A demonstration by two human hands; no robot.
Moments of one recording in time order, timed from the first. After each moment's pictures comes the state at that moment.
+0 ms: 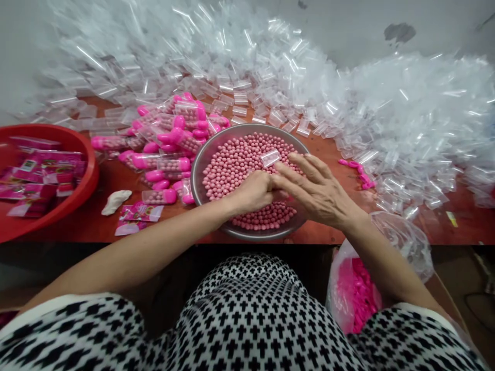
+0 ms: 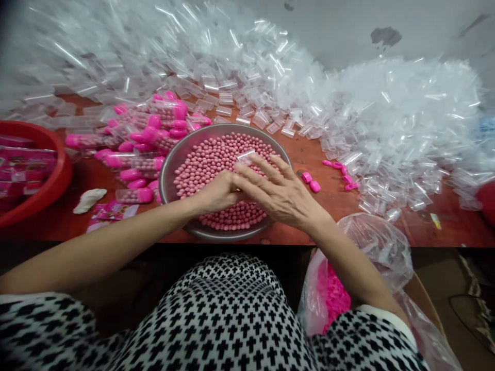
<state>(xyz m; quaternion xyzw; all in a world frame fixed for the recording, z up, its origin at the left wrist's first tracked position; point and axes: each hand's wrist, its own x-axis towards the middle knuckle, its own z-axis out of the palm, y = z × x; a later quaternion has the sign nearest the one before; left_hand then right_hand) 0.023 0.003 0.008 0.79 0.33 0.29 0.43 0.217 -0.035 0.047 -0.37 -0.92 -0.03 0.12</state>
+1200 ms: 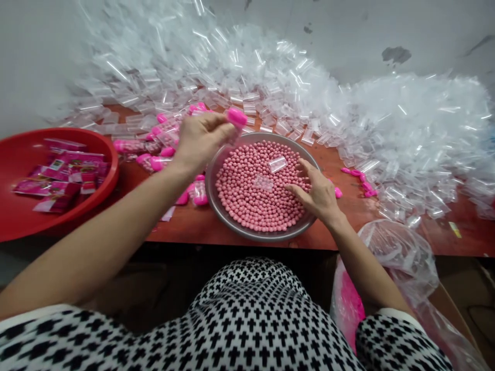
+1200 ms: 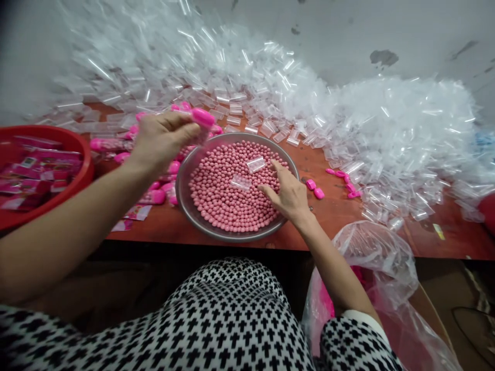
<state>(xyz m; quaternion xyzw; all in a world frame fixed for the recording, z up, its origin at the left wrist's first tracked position) -0.068 0.049 0.050 0.61 0.48 0.50 0.38 0.203 -0.022 0.010 -0.54 -0.78 0.08 0.30</state>
